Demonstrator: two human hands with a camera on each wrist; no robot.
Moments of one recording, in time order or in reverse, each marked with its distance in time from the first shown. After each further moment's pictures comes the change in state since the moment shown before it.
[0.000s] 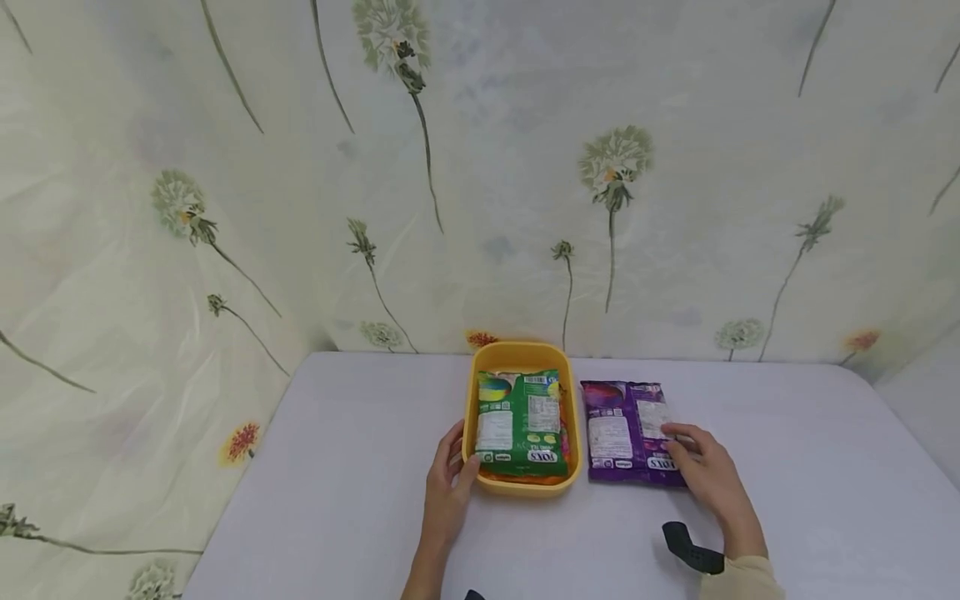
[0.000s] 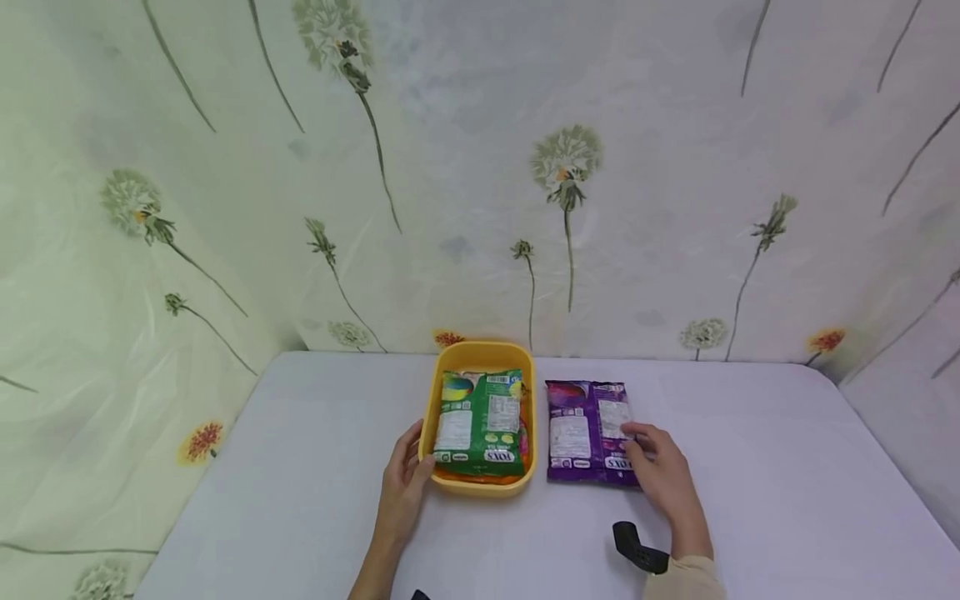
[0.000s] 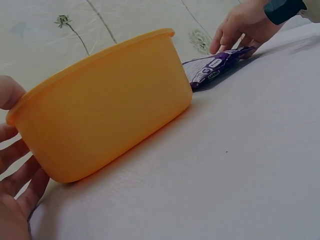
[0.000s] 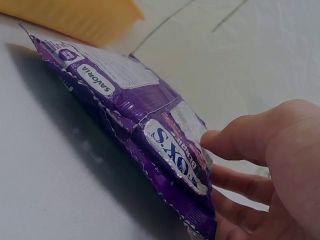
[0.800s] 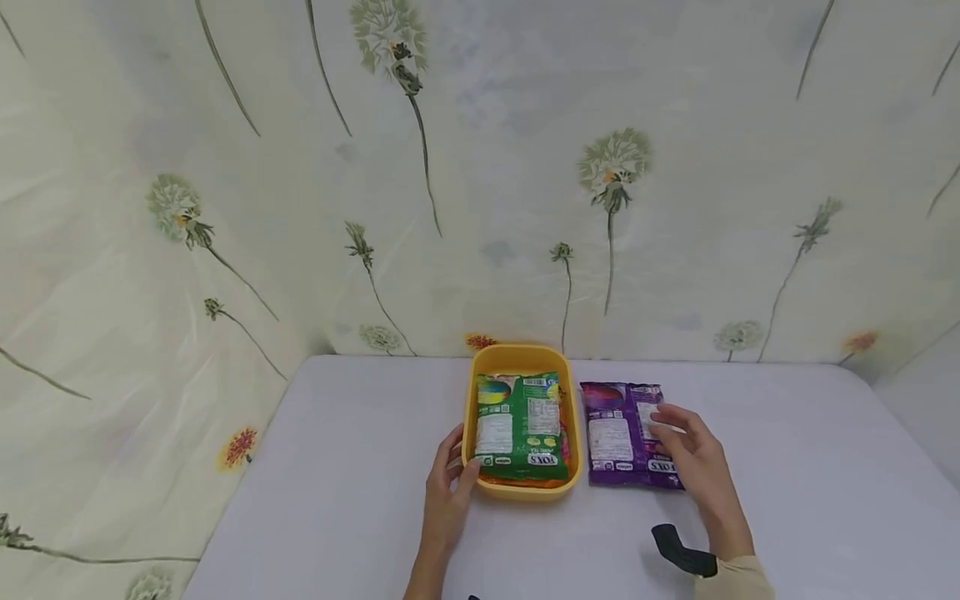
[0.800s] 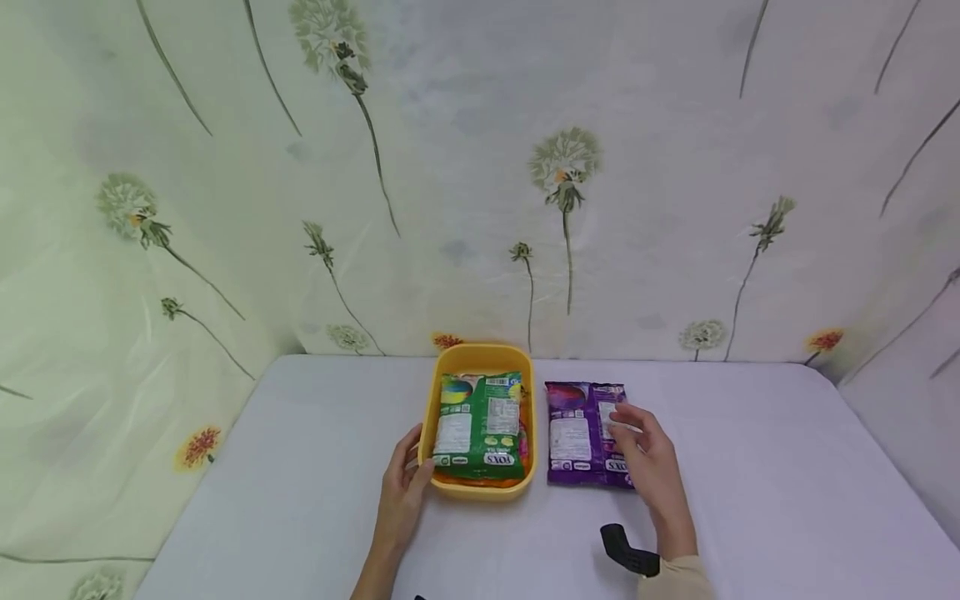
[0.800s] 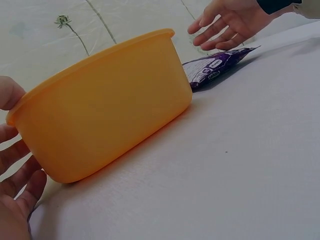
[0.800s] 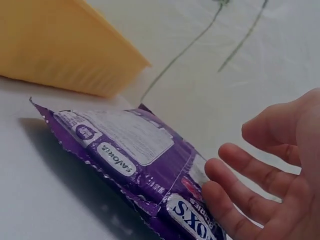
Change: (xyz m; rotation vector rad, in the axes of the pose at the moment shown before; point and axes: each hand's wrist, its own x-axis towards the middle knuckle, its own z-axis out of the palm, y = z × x) left_hand 0.004 -0.016 0.002 0.030 0.018 0.010; right_hand 0.007 -0.010 0.015 0.297 0.124 -0.128
